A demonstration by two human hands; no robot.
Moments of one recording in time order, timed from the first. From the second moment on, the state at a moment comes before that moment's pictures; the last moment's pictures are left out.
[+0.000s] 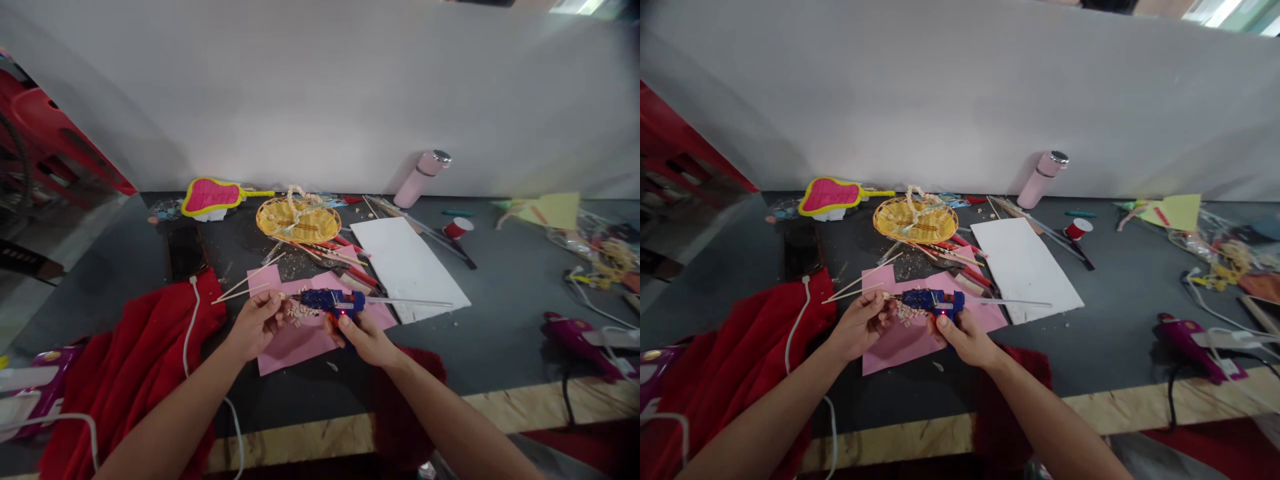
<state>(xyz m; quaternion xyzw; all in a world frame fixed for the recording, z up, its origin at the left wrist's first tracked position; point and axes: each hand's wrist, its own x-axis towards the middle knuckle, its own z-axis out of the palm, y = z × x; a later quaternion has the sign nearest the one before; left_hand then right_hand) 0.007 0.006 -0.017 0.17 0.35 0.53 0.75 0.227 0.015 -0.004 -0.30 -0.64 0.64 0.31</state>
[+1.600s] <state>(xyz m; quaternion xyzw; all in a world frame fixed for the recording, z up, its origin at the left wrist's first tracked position) 0.008 0.006 -0.017 0.21 0.35 0.51 0.76 0.230 0.021 -0.008 -0.32 -0.60 0.65 0.35</state>
